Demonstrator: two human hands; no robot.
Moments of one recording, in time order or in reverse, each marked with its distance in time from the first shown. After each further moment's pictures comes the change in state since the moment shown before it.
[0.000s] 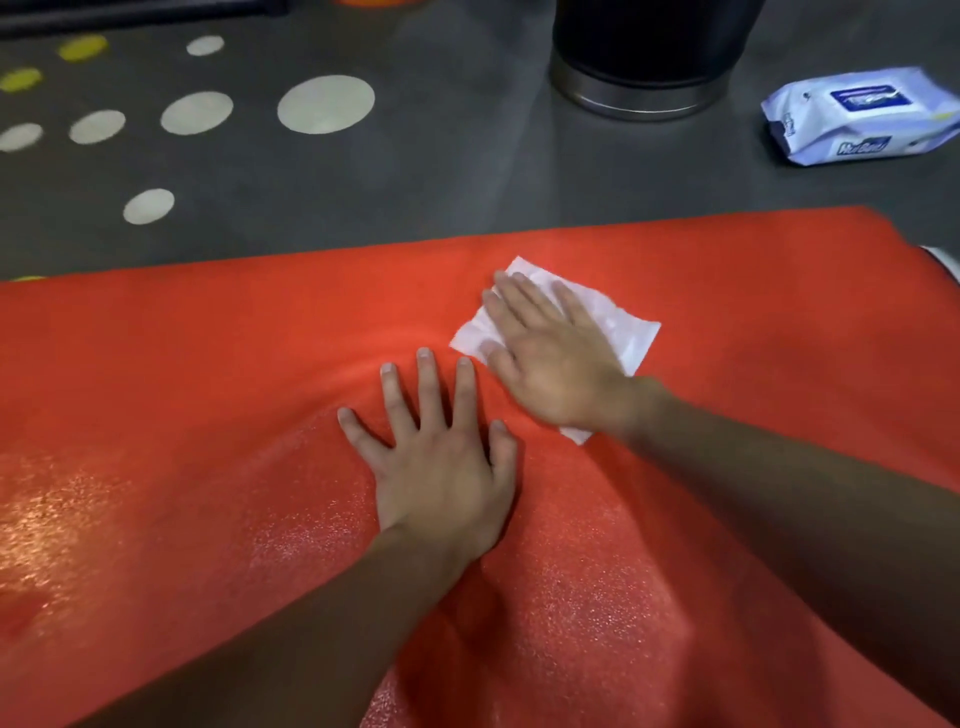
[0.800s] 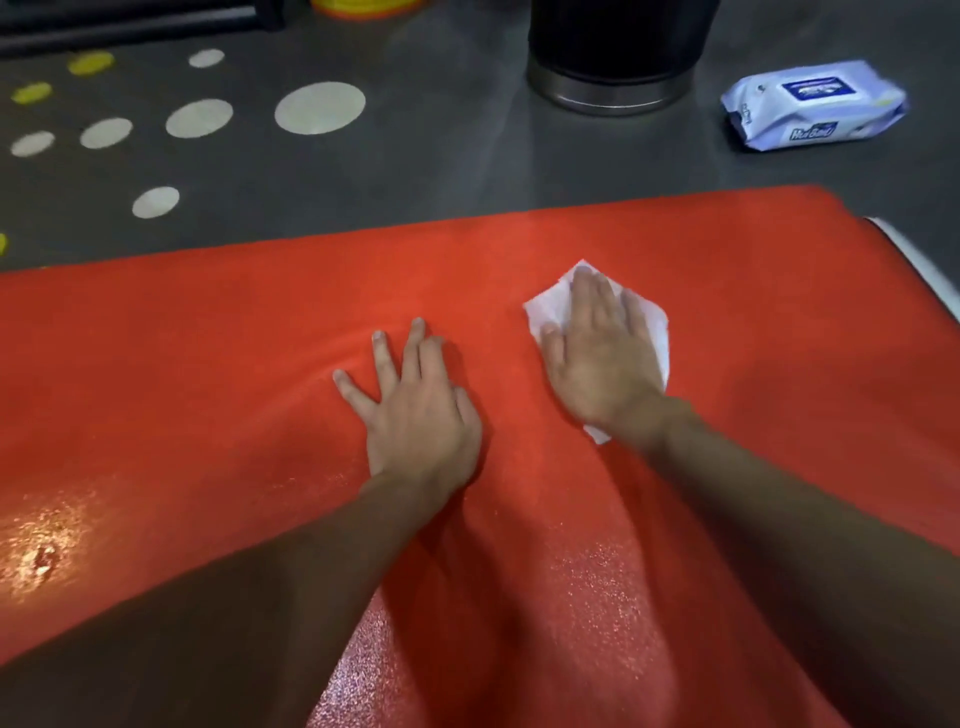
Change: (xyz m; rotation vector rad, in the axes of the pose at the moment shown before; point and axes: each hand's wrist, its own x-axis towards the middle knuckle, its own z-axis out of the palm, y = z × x) left_hand -0.005 -0.002 0.002 -0.153 0.091 -0.010; right_hand -0.067 0.014 -0.002 0.054 0.044 0.406
